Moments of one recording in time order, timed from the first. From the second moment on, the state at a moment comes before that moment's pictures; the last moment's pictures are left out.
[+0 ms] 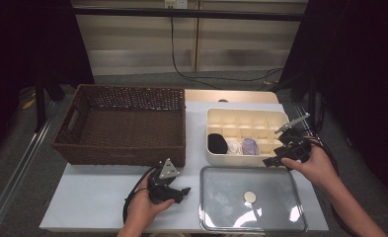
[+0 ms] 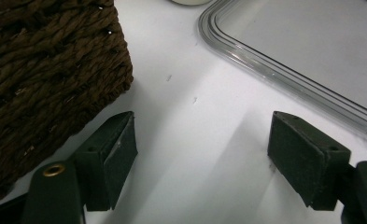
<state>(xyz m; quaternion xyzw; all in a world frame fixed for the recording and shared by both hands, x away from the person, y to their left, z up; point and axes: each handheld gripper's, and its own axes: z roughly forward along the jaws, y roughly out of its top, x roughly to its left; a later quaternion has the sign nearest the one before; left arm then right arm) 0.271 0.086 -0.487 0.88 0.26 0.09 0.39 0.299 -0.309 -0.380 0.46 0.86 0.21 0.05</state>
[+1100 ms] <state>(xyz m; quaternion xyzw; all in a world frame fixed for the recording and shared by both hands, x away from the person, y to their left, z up) 0.277 0.076 -0.475 0.89 0.29 0.06 0.34 0.257 -0.331 -0.423 0.48 0.85 0.20 0.04</state>
